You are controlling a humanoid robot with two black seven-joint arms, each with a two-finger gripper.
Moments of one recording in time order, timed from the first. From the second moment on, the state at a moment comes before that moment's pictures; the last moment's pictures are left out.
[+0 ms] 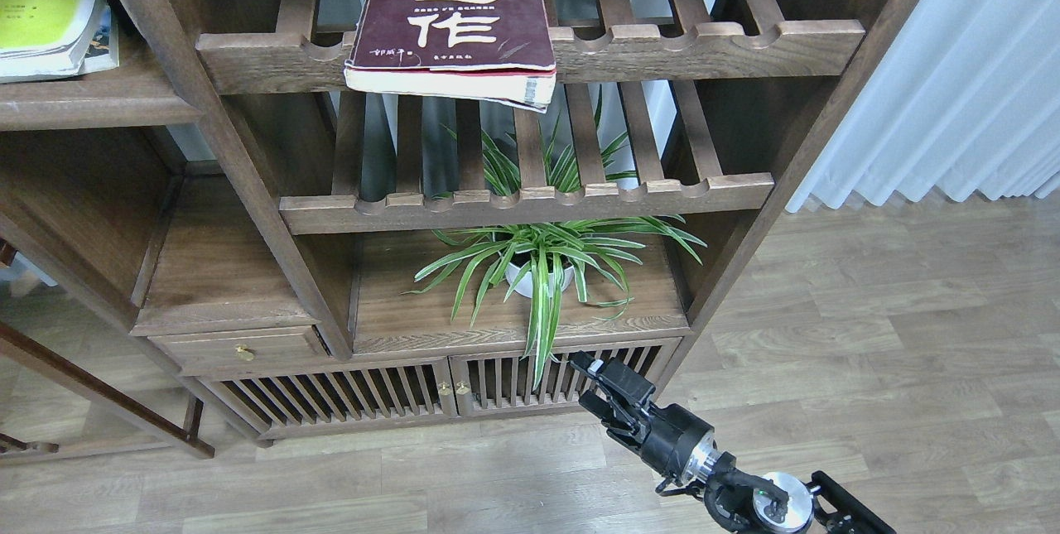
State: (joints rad) left arm -1.24 1.05 -0.50 -0.80 -0.16 -0.49 0.49; right arm 0.08 0.02 1.13 0.72 0.18 0.58 -0.49
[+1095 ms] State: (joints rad) left arm -1.23 1.40 -0.15 -1.36 -0.13 -0.49 0.49; right arm 0.06 0.02 1.14 0.72 0.20 0.58 -0.49
